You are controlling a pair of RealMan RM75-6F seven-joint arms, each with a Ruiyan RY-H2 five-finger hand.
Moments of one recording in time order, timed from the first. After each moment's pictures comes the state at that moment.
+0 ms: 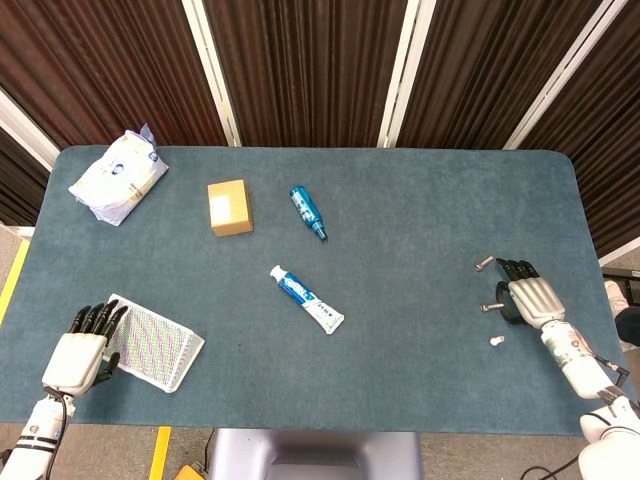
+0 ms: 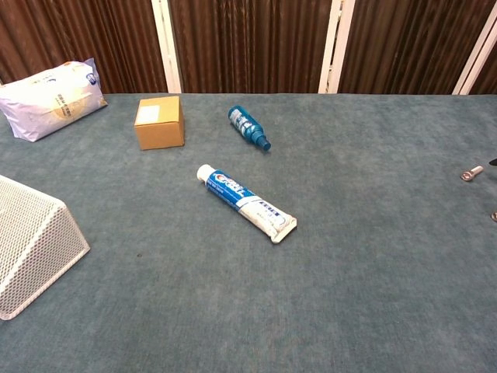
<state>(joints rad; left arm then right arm) -0.23 -1.26 0.01 -1.51 1.43 1.26 0.25 0.45 -1.75 -0.12 -0.19 -1.66 1.01 0.76</state>
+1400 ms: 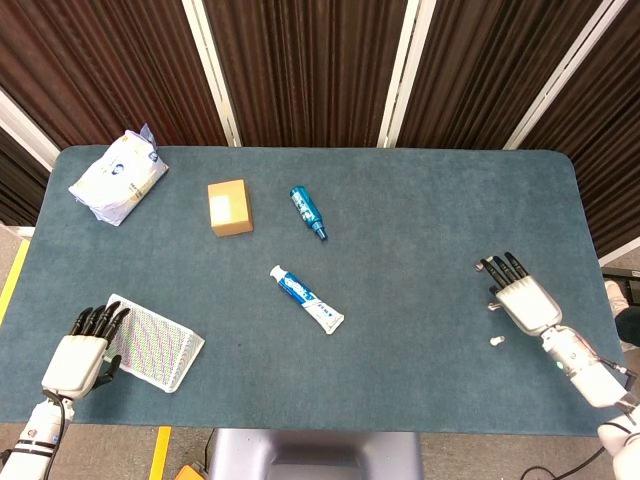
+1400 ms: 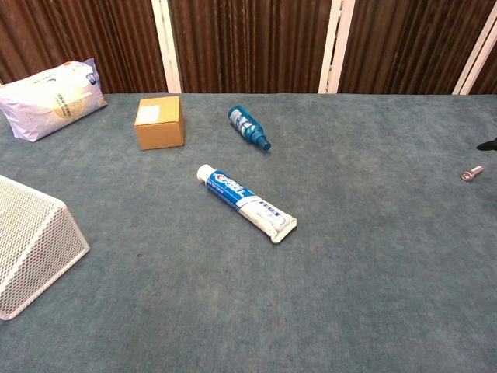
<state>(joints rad) -0.22 -1.25 0.02 -1.53 1.45 1.28 0.23 0.44 -1.61 -0.14 -0.42 -1.71 1.24 0.19</state>
